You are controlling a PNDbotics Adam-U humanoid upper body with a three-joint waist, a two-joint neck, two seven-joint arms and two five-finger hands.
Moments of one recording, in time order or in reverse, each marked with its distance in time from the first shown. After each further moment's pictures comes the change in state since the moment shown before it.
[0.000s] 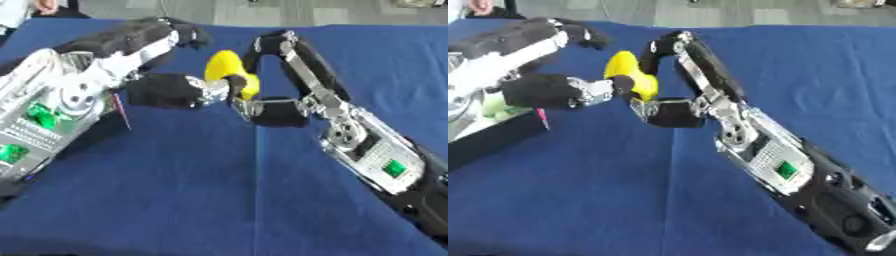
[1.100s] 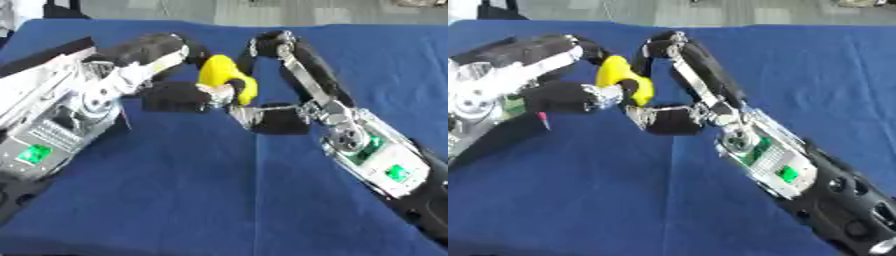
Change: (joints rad) left arm 0.006 -0.035 -0.013 0.044 0.034 0.011 0.011; right arm 0.007 -0.009 0.014 -0.024 0.058 -0.074 0.030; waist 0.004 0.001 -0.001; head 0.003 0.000
